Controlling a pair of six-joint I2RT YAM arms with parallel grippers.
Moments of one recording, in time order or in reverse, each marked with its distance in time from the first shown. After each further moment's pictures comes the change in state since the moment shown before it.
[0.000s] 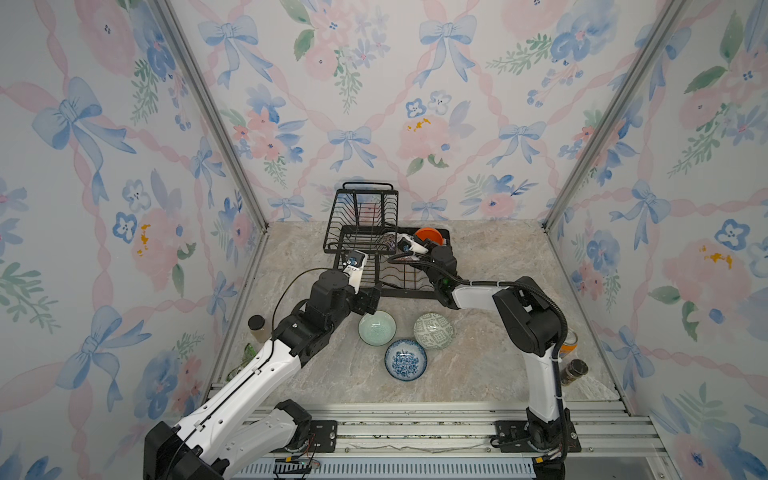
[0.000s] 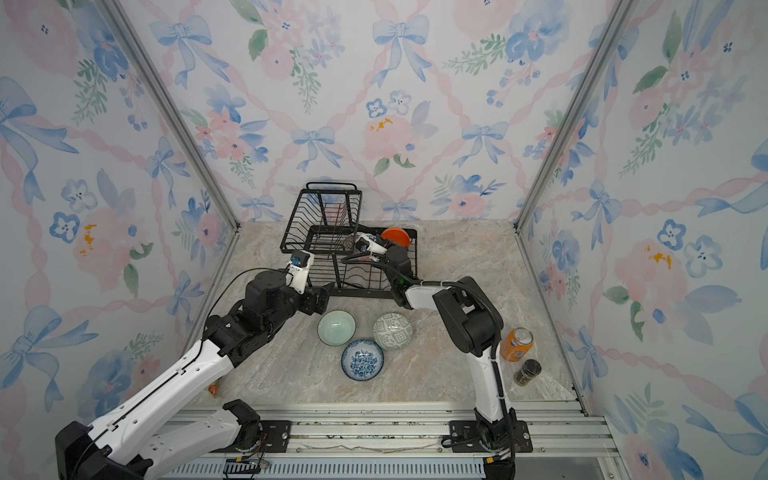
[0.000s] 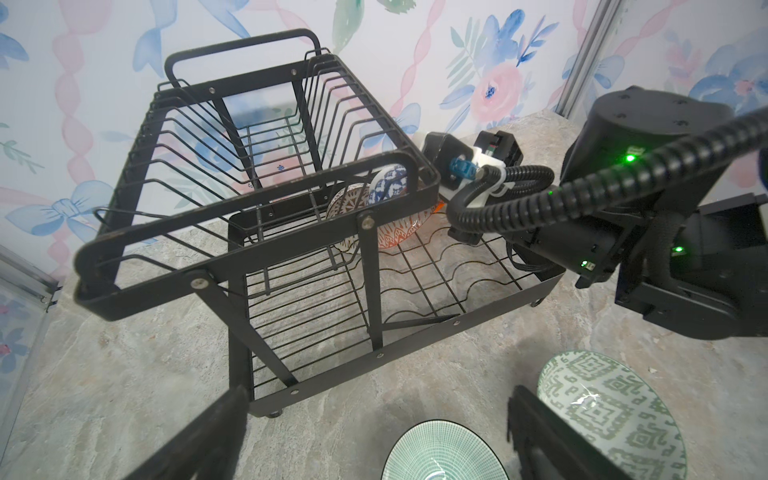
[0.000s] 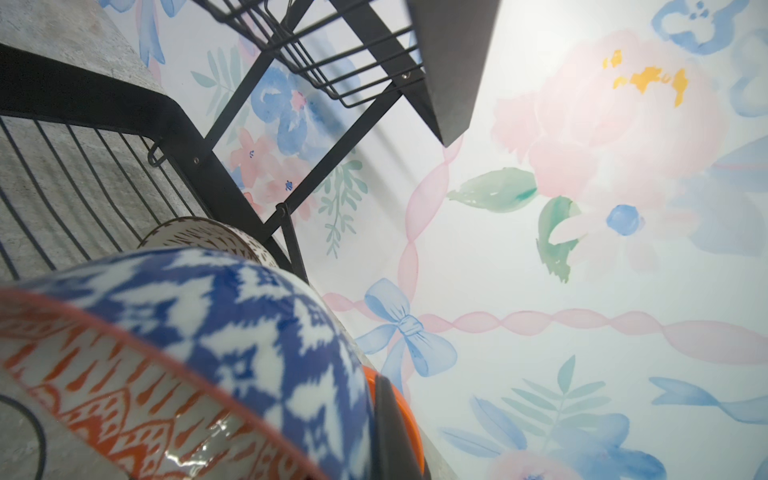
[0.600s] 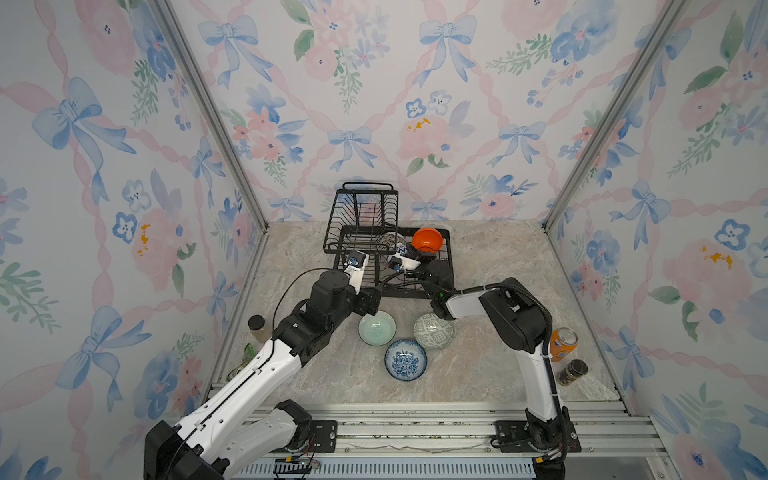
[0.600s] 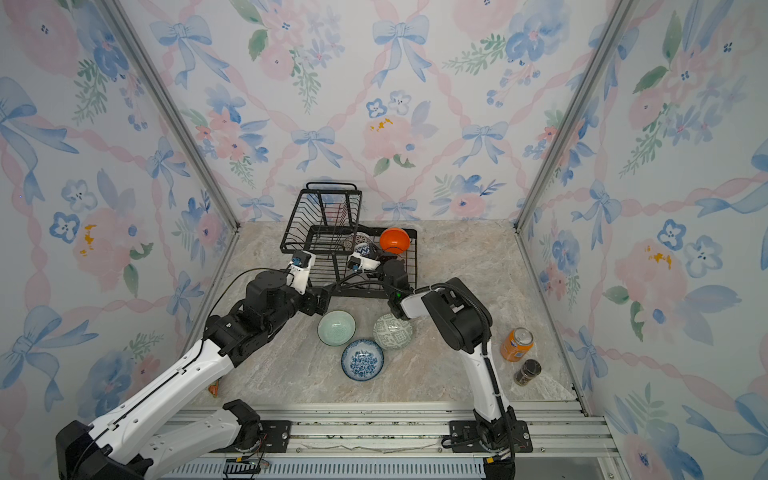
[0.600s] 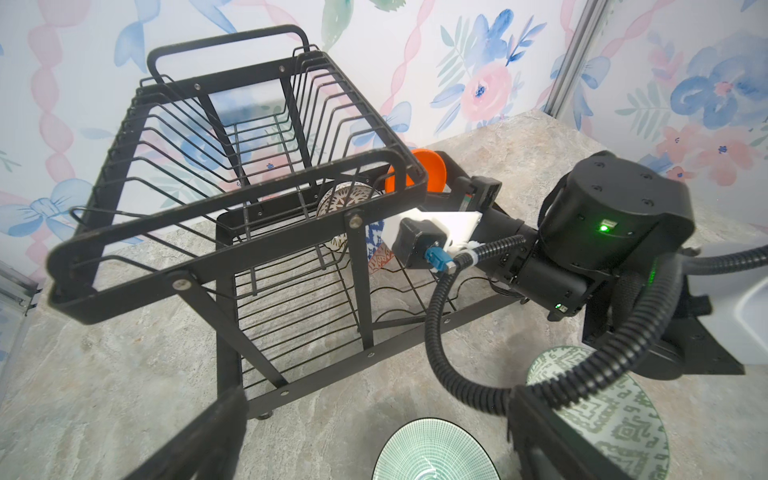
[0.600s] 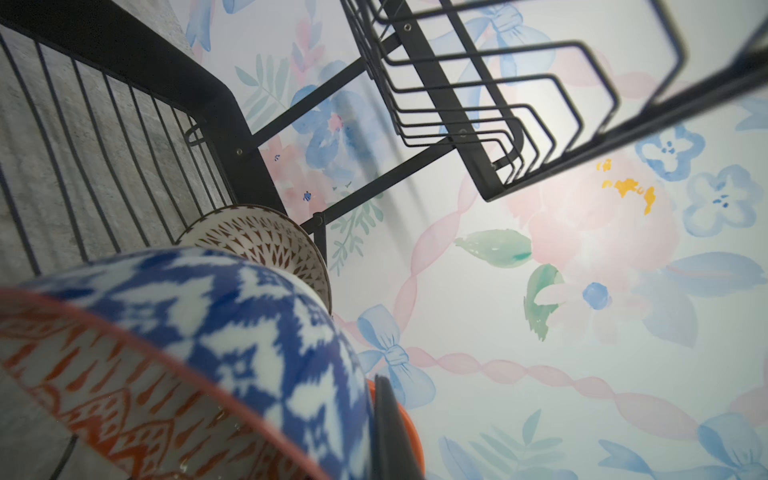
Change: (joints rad) left arm 0.000 0.004 0.000 0.000 0.029 -0.004; right arm 0.047 0.098 -0.036 0.178 -0.028 -0.253
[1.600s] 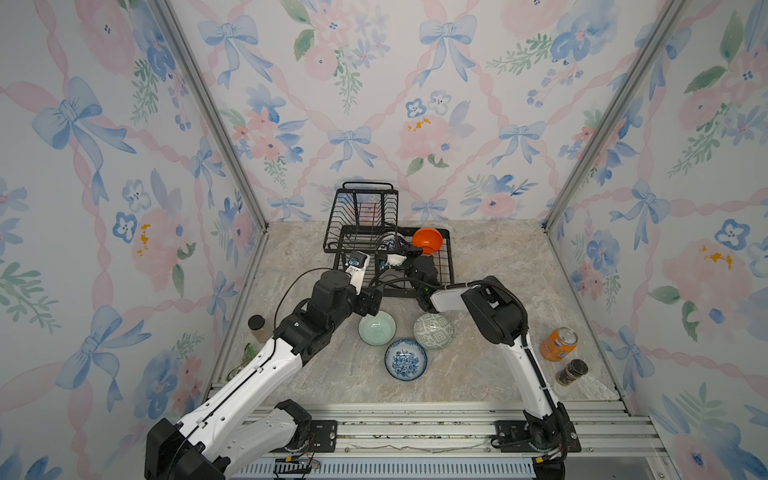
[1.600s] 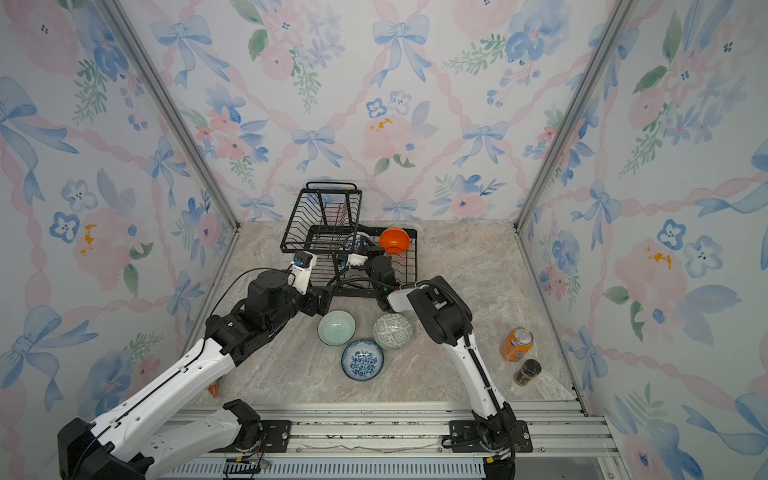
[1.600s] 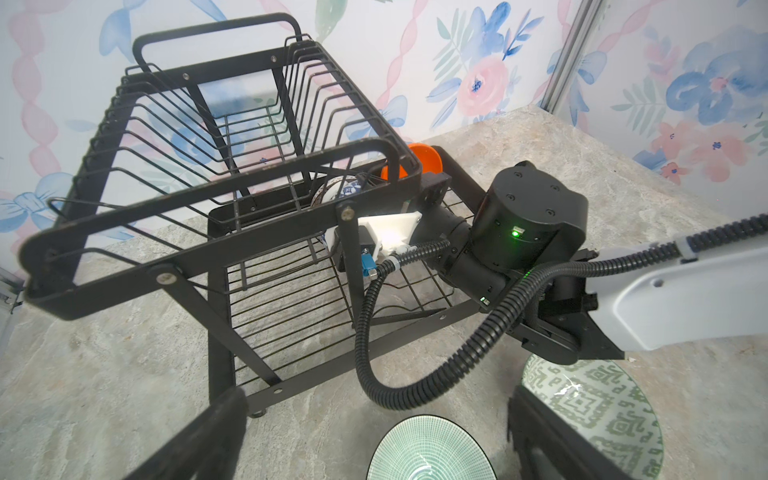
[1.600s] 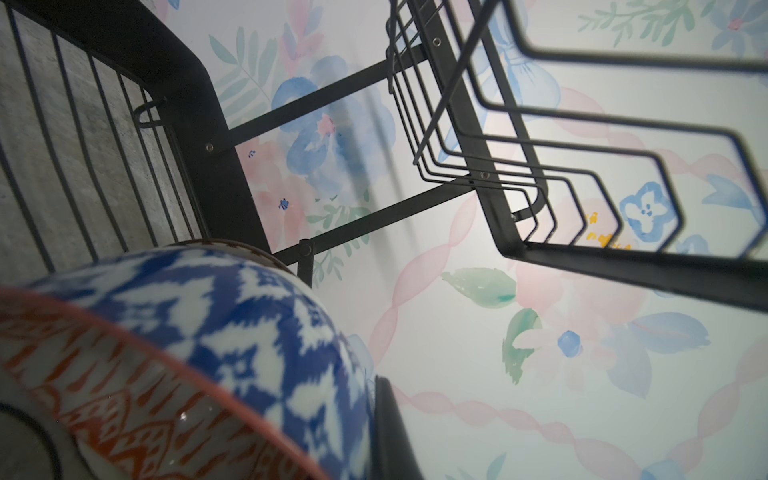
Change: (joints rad) left arm 0.000 0.016 -0.003 0.000 0.016 -0.007; right arm 0.019 0.190 0.261 0.017 0.087 -0.173
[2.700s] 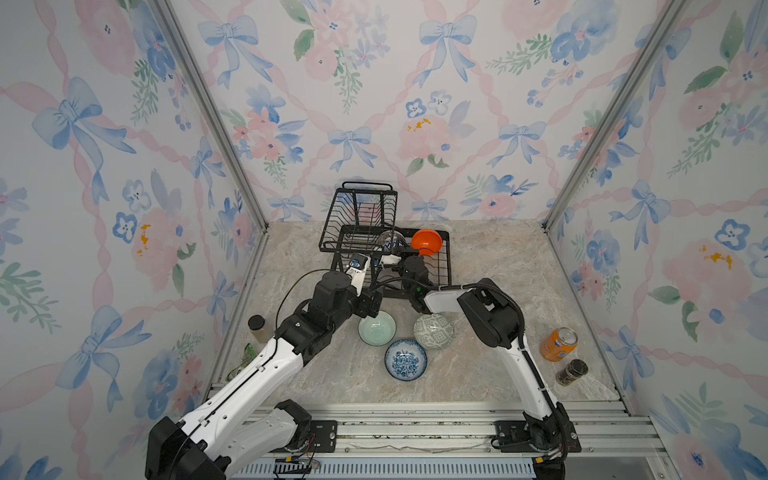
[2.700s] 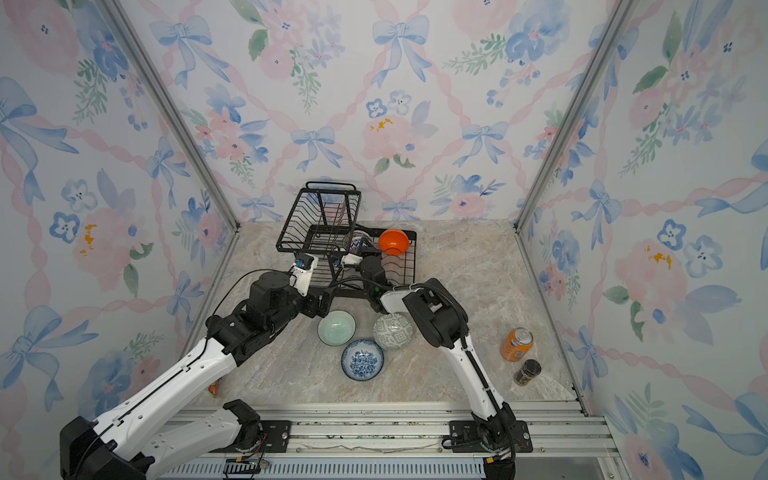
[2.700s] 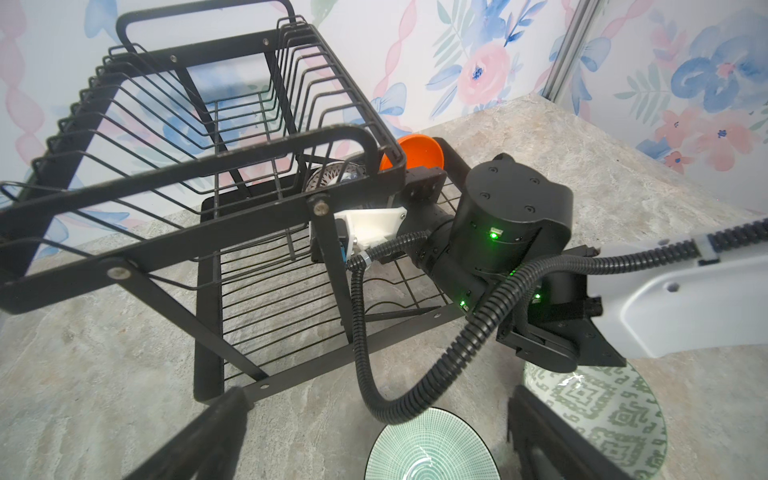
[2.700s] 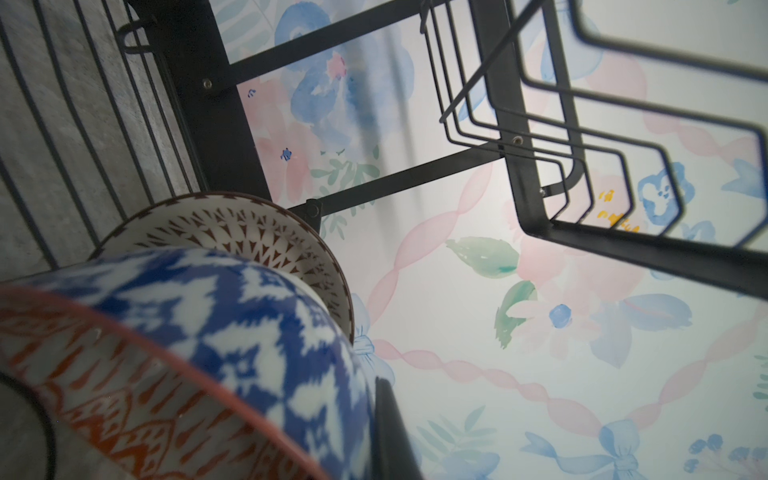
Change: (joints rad) left arm 0.004 0.000 -0.015 0.000 0.004 0.000; right arm 0.050 0.004 0.051 -0.112 0.214 -0.053
